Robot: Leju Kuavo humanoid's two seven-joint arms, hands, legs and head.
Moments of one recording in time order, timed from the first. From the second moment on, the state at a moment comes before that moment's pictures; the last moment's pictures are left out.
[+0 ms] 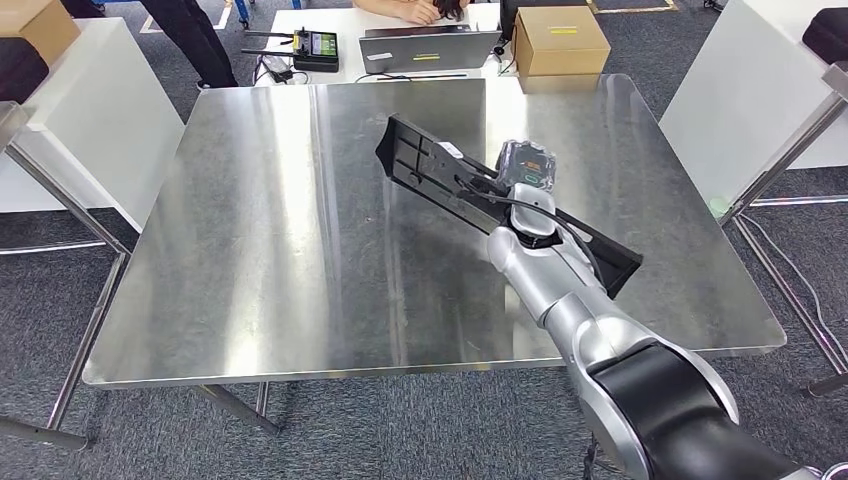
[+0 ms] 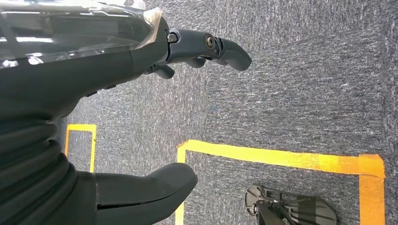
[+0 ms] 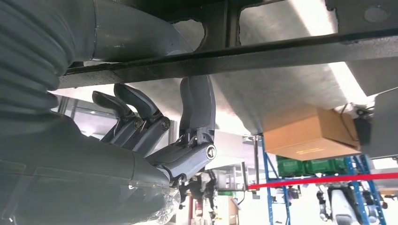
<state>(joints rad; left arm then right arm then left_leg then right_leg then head) -0.09 -0.19 1.13 -0.19 -1.27 0.08 -0.23 -0.93 0.04 0.42 -0.27 1.05 -0.20 0.44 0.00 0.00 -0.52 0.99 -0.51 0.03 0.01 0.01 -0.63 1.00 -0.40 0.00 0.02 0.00</state>
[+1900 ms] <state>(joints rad) -0.10 -0.18 1.13 -0.19 -1.29 0.10 -0.21 -0.96 0.00 0.23 -0.27 1.09 -0.16 0.47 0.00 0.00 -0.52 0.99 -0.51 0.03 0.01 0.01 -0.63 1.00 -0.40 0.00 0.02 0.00</state>
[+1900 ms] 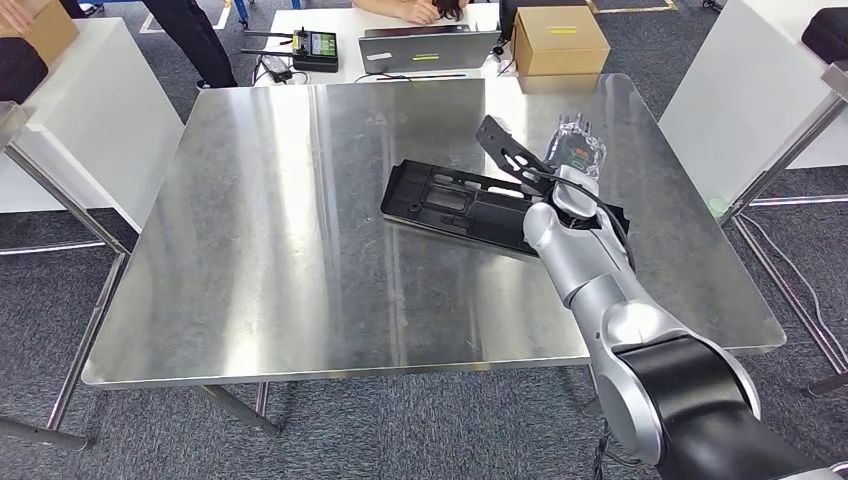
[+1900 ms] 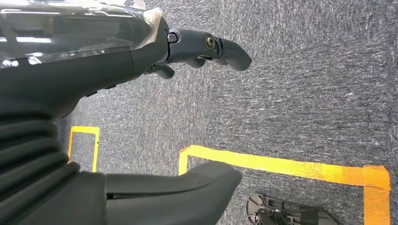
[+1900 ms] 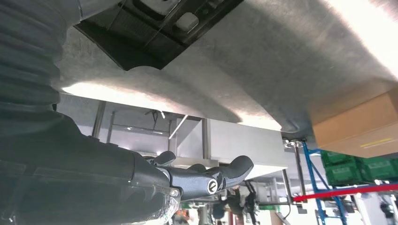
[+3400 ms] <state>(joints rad) -0.10 -0.20 1.13 -0.19 -1.25 0.18 -0.16 -0.46 0.23 0.30 -1.53 -0.51 0.51 -0.34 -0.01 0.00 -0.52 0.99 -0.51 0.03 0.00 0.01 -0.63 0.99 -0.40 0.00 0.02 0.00</state>
